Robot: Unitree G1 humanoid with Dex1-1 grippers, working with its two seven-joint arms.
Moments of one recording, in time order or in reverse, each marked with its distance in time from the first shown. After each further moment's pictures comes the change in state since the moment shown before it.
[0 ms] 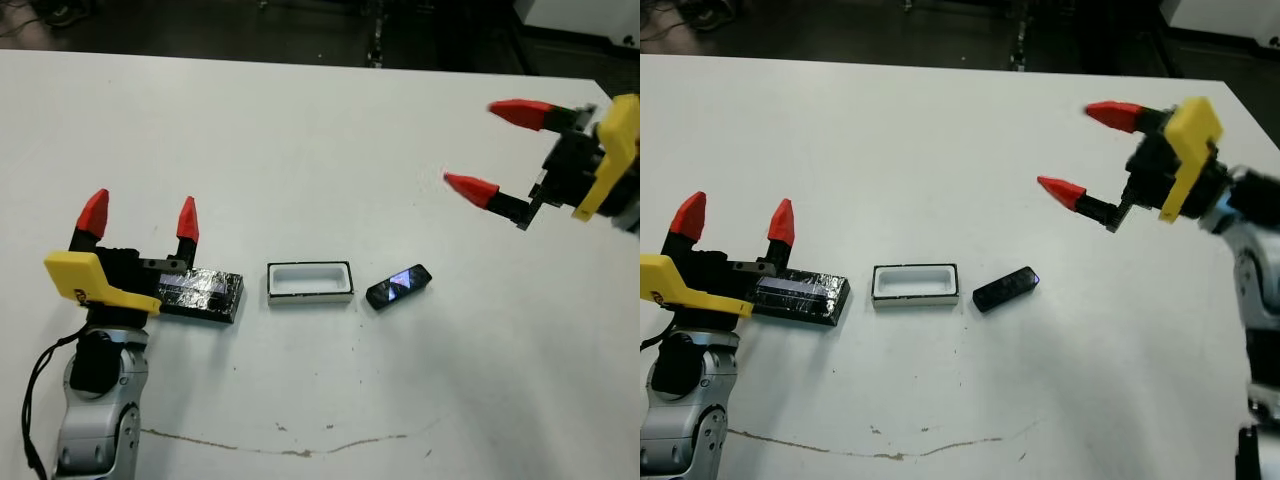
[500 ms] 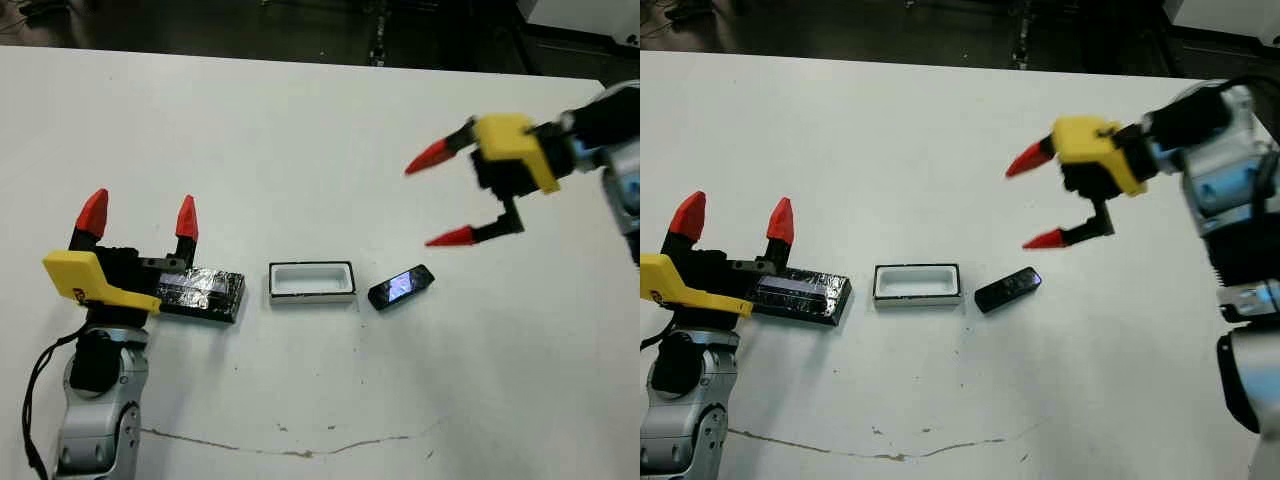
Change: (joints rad) left arm -0.003 -0.001 0.005 0.000 -0.007 0.003 0.000; right arm -0.310 0.040 0.438 0.270 -0.240 -0.184 0.428
